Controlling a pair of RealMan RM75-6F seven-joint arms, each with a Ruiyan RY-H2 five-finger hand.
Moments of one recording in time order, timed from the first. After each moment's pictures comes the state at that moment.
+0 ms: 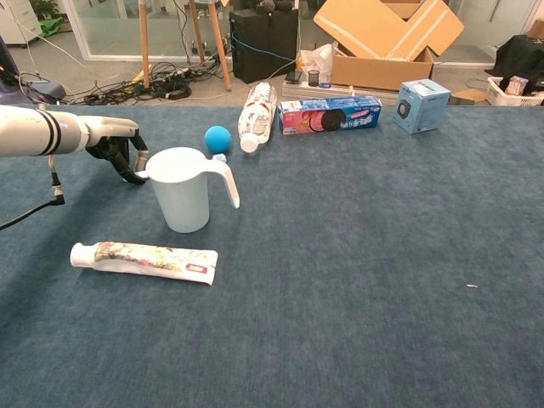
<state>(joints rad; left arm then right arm) -1.07 -1.87 -0.05 -0.26 1.45 0.27 -0.70 0.21 -1.10 0.18 -1.44 -1.15 1.19 -0.01</state>
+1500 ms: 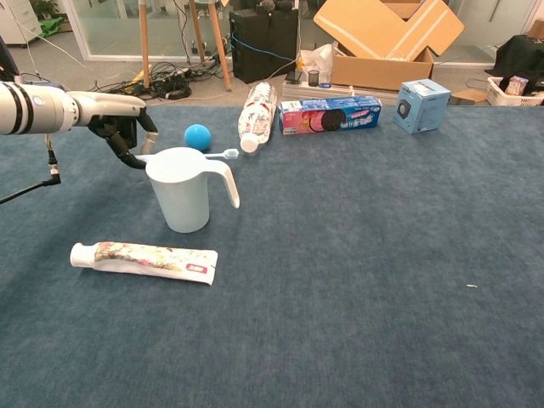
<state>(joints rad) -1.03 -1.59 -0.04 -0.70 1.47 0.50 -0.59 0.20 -1.10 0.16 -1.47 -1.20 1.21 -0.02</state>
